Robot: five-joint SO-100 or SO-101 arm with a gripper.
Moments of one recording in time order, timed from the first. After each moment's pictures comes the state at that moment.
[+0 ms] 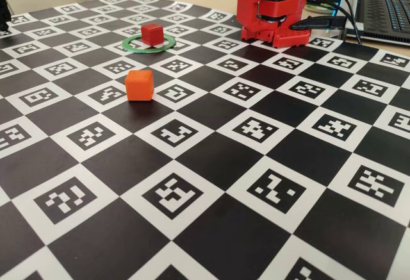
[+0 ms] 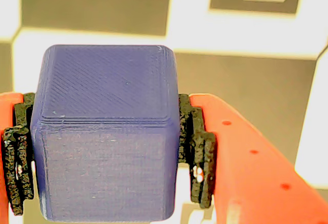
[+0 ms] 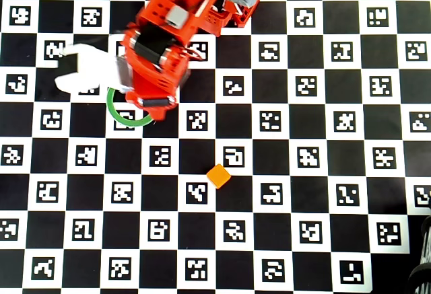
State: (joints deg) arm 38.1 101.6 93.7 91.8 -41.3
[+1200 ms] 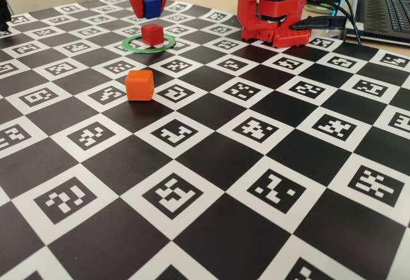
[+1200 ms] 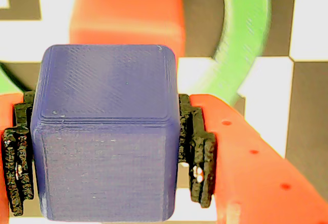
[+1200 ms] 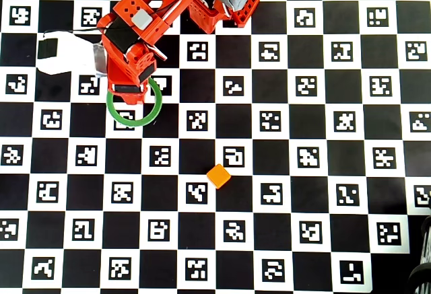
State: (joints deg) arm 47.0 101.6 117.2 68.0 -46.7
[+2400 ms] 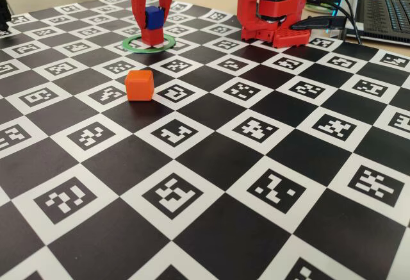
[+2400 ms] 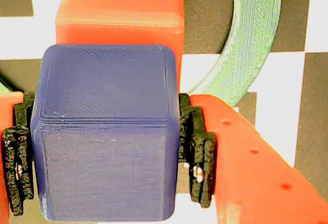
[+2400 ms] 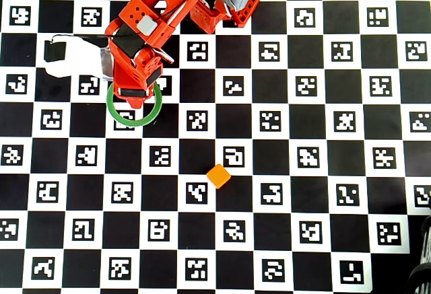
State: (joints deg) arm 45.0 101.6 122.1 63.7 -43.8
